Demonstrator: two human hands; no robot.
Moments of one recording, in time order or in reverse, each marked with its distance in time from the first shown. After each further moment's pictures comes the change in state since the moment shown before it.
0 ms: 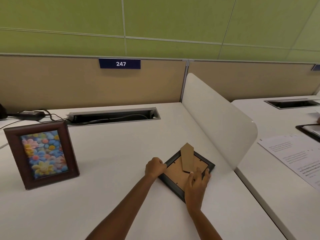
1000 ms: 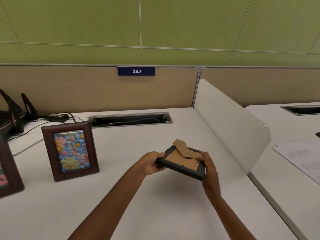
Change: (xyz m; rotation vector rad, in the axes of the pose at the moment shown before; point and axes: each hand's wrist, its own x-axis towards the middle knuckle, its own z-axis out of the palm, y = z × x) left_hand -0.039 0.001 -0.079 -0.960 -0.194 -0.289; right_hand 0.025 -0.035 -0.029 -0.061 -0.362 -0.448
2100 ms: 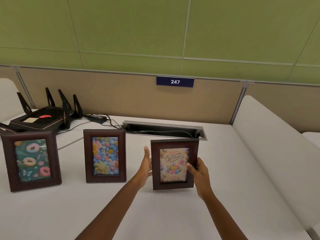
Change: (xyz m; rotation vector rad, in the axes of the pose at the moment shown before) left_hand 0.038 0.021 -0.107 0.046 0.210 0.315; right_hand 0.073 -0.069 0.112 0.702 -0.325 0.253
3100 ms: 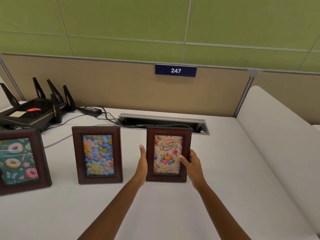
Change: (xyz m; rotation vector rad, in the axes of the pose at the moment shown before) left_hand 0.037 -0.015 -0.001 -0.048 0.102 0.067; right_hand 0.045 0.020 0.021 -0.137 -0.028 0.091
